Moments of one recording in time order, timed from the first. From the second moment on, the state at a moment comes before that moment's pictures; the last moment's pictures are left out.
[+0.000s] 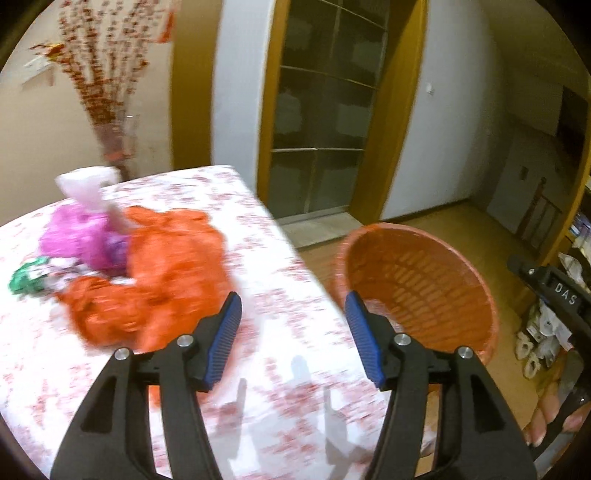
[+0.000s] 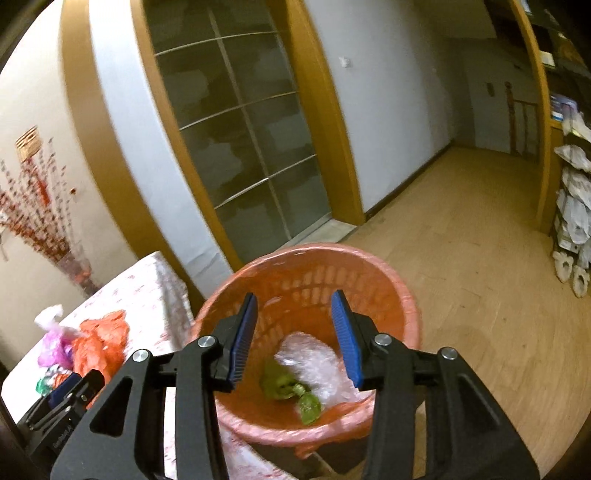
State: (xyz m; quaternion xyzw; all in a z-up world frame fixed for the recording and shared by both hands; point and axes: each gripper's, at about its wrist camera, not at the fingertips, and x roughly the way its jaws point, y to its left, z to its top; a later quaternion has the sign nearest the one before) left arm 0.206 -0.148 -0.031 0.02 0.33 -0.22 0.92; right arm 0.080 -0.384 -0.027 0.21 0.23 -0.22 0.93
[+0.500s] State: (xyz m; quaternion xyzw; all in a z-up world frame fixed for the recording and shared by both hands) left arm 0.203 0.006 -0.025 -0.03 0.32 -0.06 0.95; right arm 0.142 -0.264 -0.033 0.15 0.30 -0.04 0.94
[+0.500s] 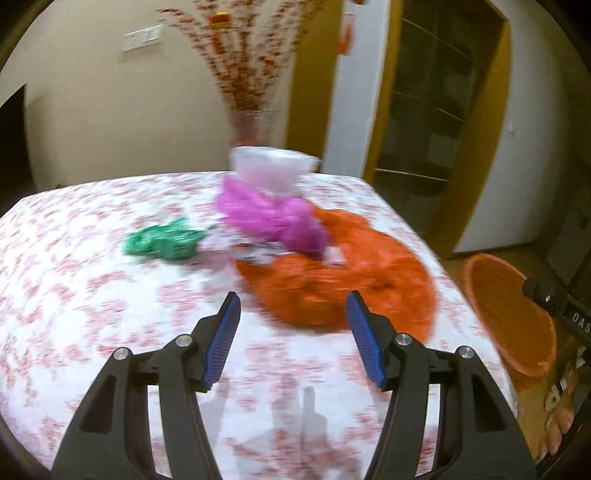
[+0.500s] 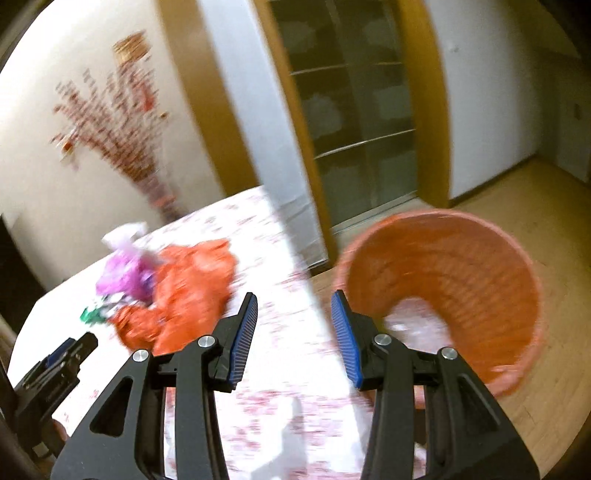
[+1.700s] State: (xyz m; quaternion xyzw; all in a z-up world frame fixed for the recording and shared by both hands) left arm 0.225 0.074 -0.037 -0.07 0.33 -0.01 0.94; right arm 0.184 -0.207 -0.056 0.12 0.34 0.02 0.93
